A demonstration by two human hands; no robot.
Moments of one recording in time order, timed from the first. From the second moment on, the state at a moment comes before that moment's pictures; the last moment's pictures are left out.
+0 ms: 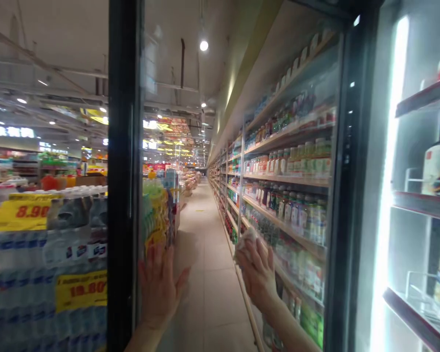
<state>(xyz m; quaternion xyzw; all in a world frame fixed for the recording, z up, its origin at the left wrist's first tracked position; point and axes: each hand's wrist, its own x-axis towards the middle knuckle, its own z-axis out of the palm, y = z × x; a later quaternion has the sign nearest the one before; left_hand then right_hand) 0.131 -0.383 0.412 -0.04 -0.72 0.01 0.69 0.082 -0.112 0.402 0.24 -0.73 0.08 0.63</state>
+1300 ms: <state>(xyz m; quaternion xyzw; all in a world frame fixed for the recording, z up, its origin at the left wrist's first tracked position) 0.115 -0.361 0.405 -0.10 -0.71 0.06 0.69 0.067 -0.073 0.419 0.08 -0.67 0.15 0.72</state>
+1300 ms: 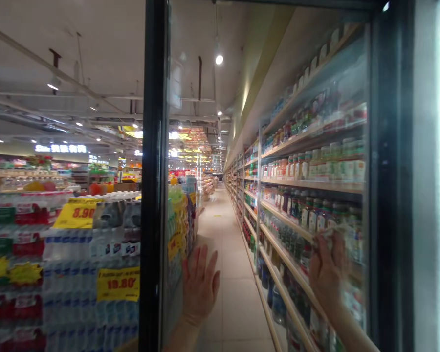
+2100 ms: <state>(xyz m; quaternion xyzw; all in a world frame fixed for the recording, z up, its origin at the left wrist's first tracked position) 0.107 -0.362 0.406 -0.11 -0.72 0.04 0.68 0.061 -0.087 0.455 0.22 -0.70 0.09 0.68</state>
